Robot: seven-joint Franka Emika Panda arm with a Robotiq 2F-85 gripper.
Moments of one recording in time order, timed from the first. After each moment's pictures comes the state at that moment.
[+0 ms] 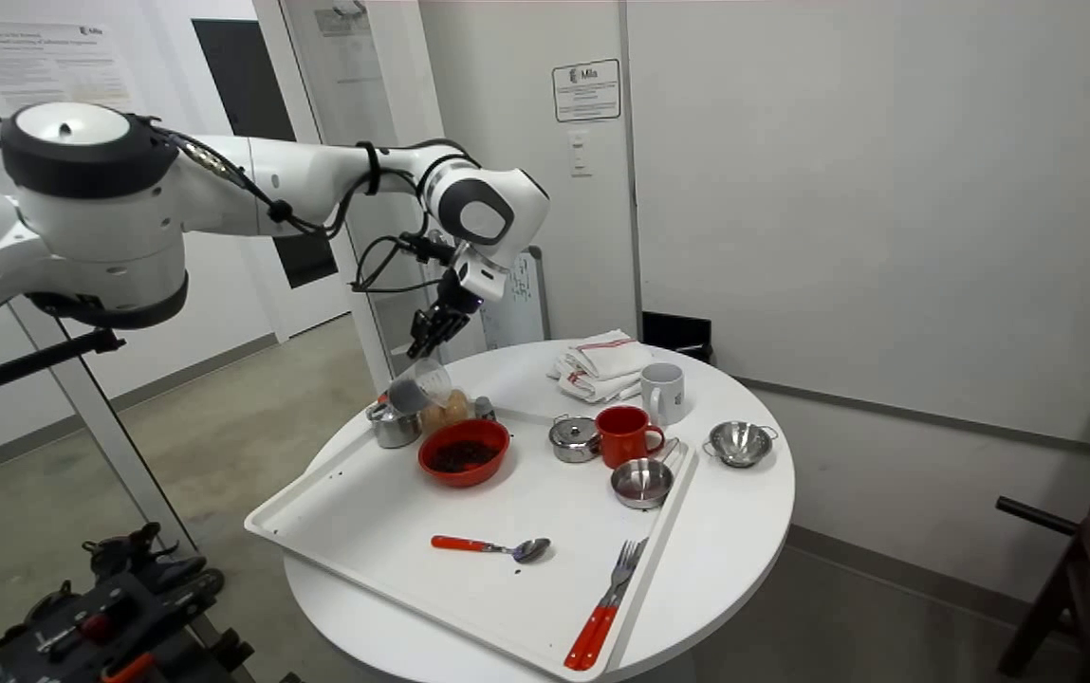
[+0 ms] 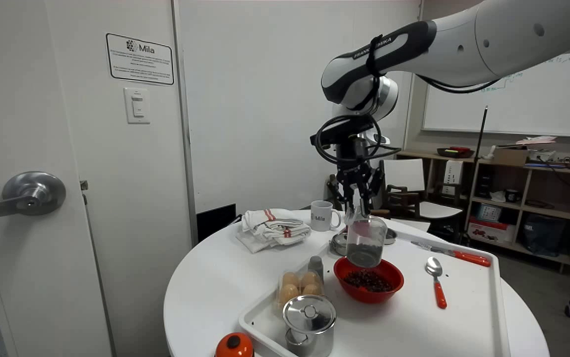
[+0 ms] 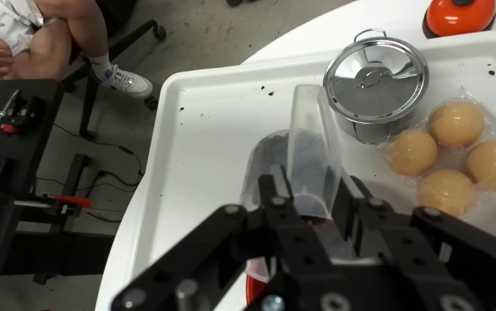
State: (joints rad) arm -2.58 -1.26 2.01 -1.13 1.42 1.14 1.11
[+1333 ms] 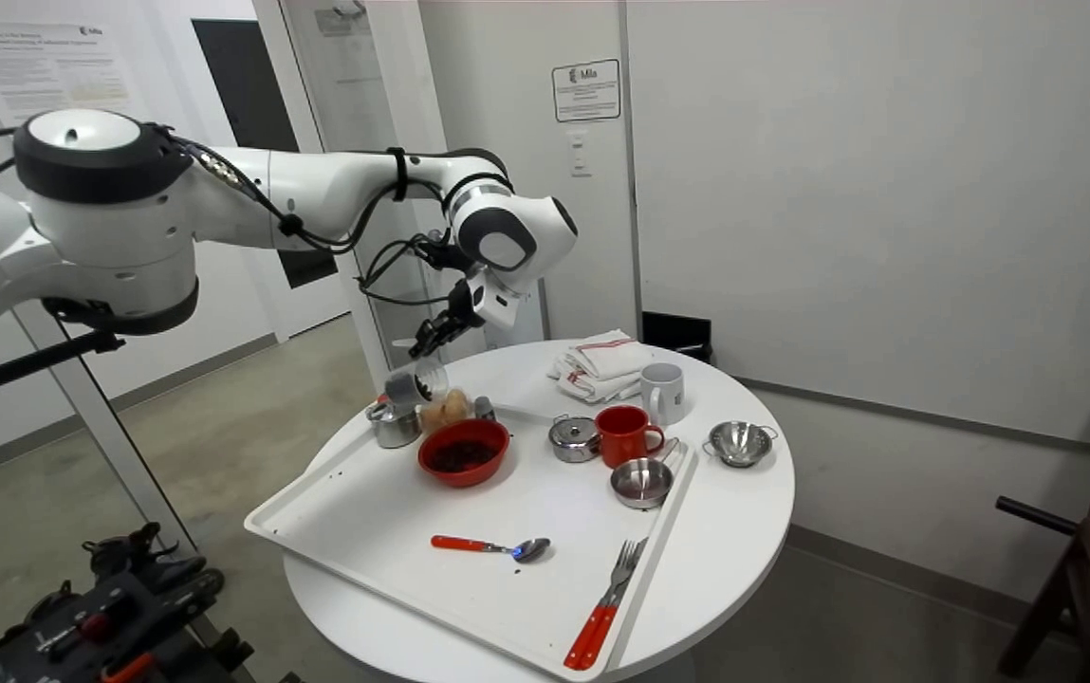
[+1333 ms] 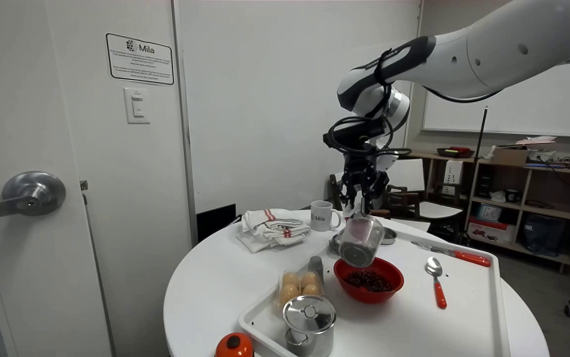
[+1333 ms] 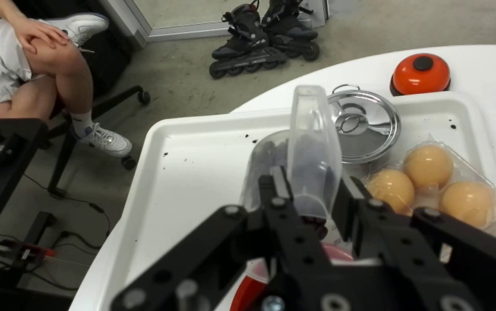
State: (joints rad) arm -2.61 -1.28 2.00 -1.22 1.62 1.07 1.02
